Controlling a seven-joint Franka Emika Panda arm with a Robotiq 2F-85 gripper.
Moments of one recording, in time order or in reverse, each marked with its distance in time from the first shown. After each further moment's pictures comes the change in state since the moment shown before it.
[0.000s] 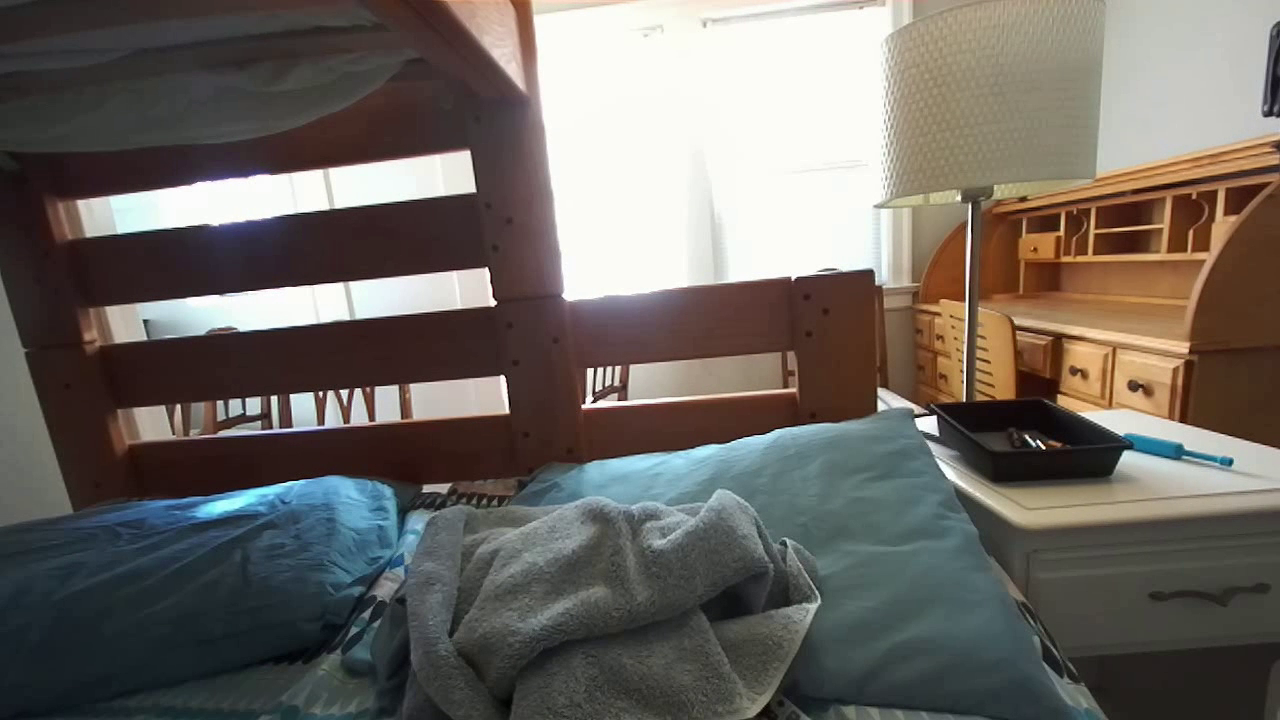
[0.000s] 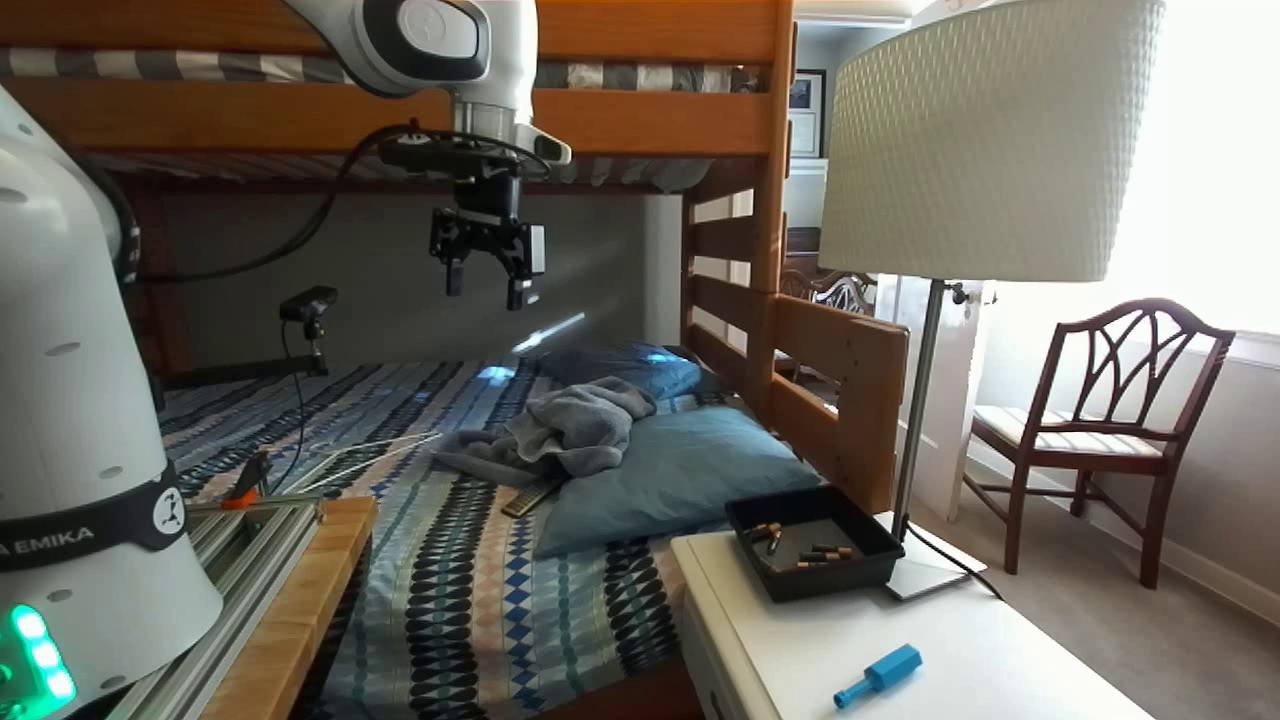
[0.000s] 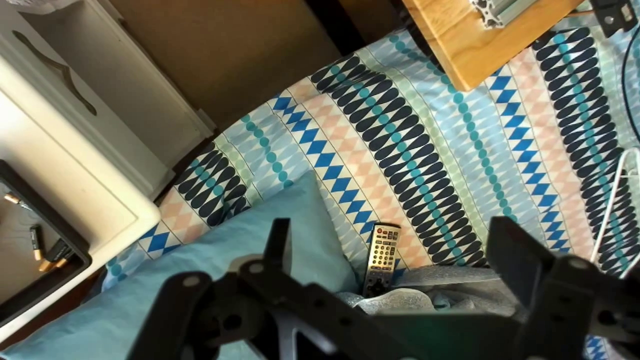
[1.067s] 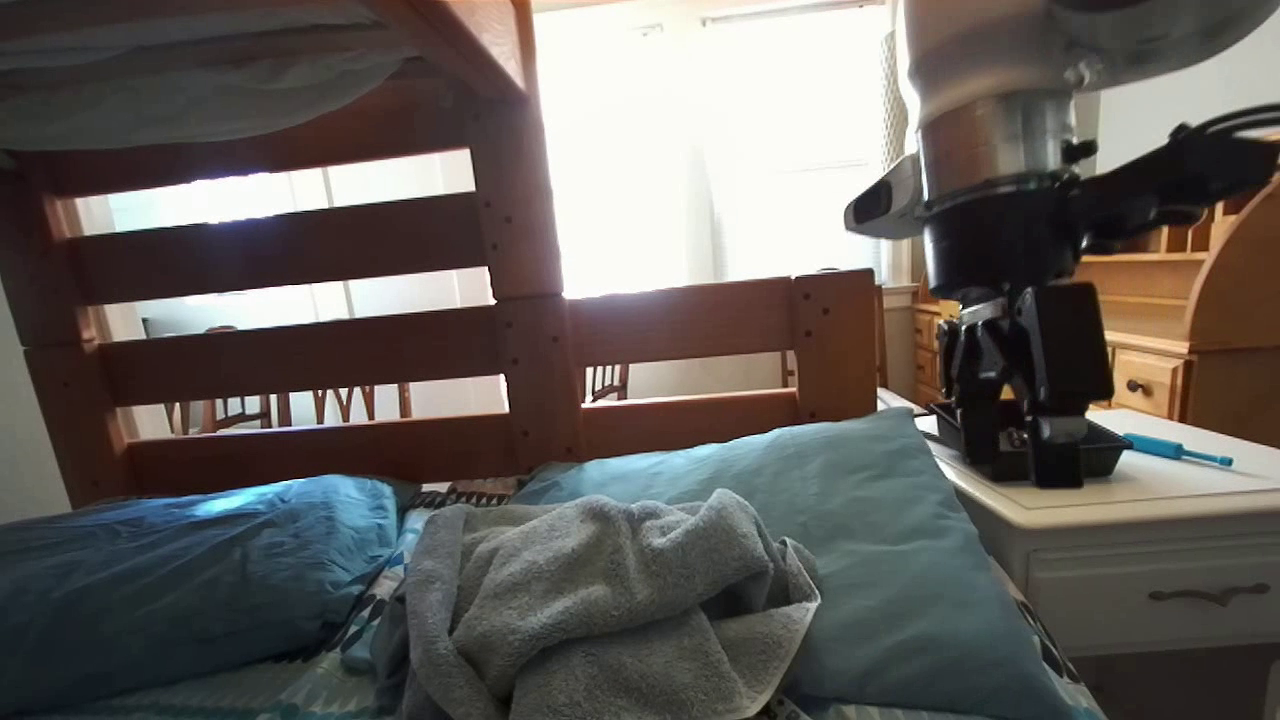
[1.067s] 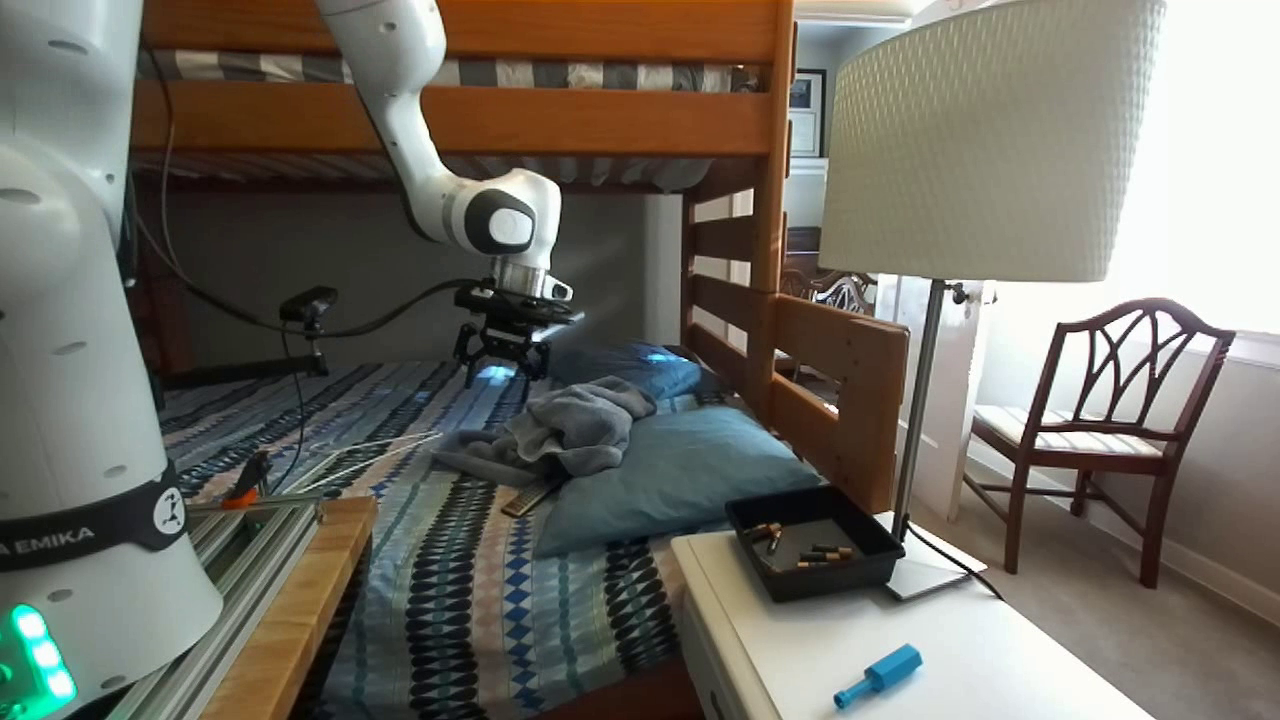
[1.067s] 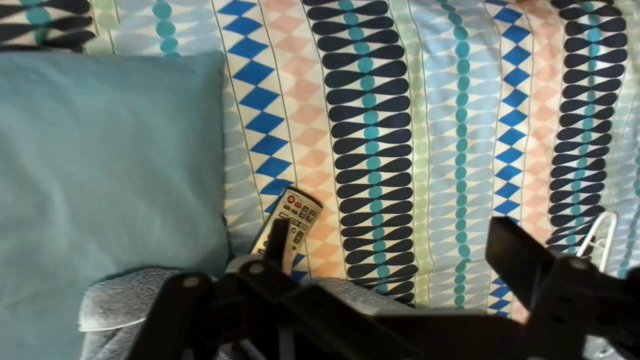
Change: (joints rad) arm 0.034 0.760 0.277 0.323 -0.033 0.350 -0.123
